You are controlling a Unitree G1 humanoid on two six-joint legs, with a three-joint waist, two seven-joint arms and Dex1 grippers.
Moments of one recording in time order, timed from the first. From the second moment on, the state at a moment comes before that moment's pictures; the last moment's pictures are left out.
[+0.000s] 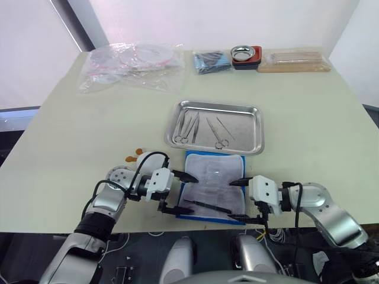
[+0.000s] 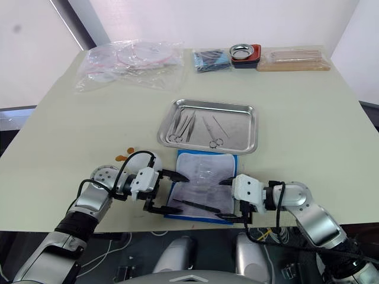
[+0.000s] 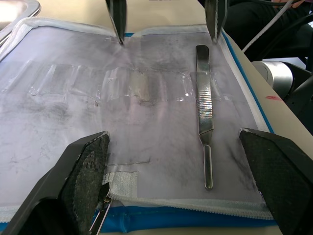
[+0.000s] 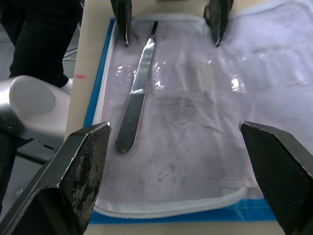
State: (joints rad) left arm -0.30 0.63 -0.25 0.34 -0.28 -0.30 -1.50; right arm -0.11 -0.63 0.37 -0.34 0.14 0.24 0.99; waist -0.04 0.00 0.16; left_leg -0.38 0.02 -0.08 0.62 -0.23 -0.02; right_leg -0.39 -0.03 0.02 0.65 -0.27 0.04
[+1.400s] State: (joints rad) left arm -0.26 0.64 -0.25 0.30 -0.27 -0.27 -1.46; right arm -0.16 -0.69 0.40 -0.32 0.10 0.19 1.06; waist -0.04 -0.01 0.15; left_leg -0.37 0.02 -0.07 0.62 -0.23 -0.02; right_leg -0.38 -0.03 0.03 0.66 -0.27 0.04
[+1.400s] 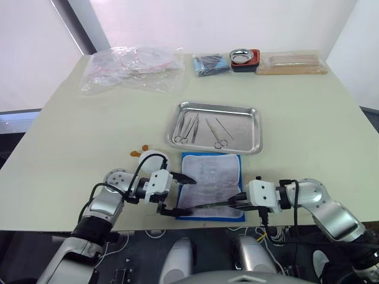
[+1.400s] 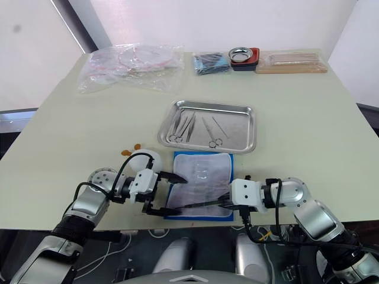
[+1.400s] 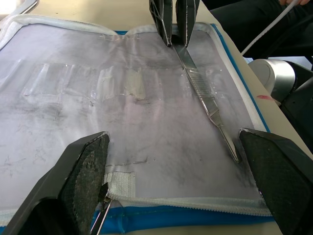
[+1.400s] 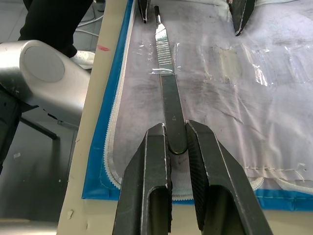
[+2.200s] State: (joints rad) left arm -0.26 0.64 -0.25 0.31 -0.27 -0.26 -1.46; right arm -0.12 -0.81 0.30 -0.46 0.16 0.28 1.09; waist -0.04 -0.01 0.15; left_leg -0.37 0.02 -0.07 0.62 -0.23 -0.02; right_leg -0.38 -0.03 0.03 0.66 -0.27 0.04
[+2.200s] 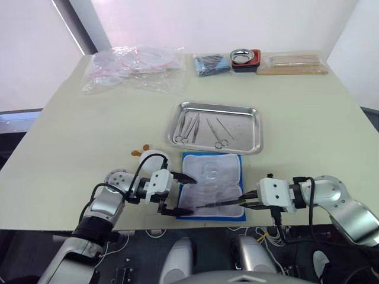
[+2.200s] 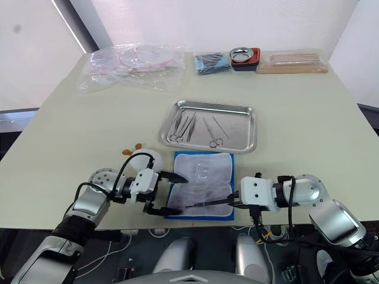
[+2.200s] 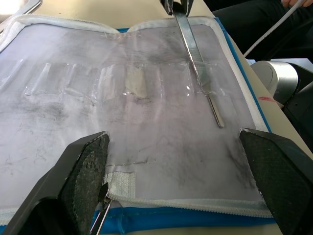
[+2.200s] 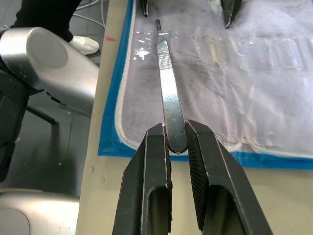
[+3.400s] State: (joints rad) left arm -0.29 0.59 -0.26 0.37 -0.27 -0.29 -1.47; right arm -0.02 -0.96 0.02 -0.40 0.33 0.20 1.23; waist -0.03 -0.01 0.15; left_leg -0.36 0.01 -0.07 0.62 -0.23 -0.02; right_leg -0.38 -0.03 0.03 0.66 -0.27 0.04
